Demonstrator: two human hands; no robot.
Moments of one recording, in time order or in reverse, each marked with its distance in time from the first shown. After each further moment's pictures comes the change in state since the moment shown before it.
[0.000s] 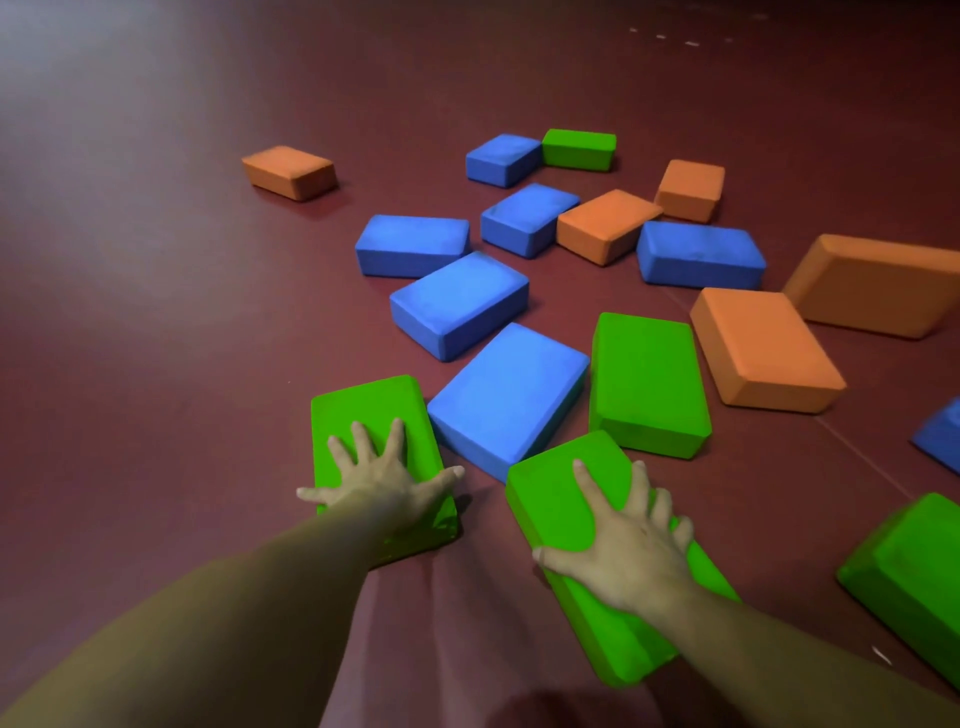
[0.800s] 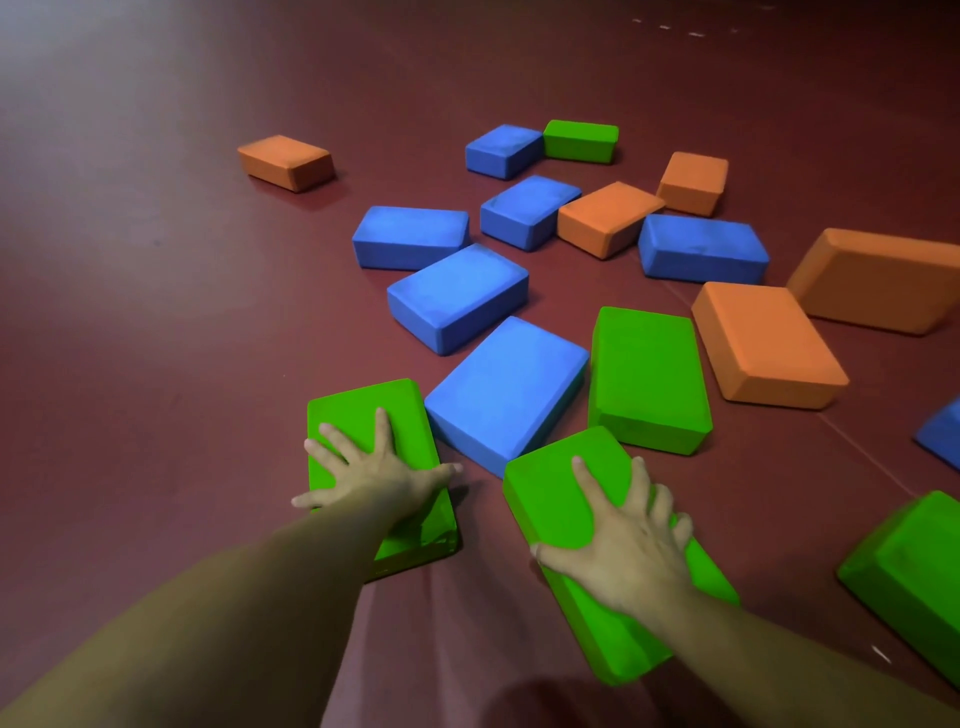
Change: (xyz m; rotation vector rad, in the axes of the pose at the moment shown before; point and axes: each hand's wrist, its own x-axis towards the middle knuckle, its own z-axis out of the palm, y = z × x) left_hand 0.003 0.011 0.002 -0.127 0.009 -0.154; right_hand -0.002 0.000 0.004 0.002 0.065 -0.006
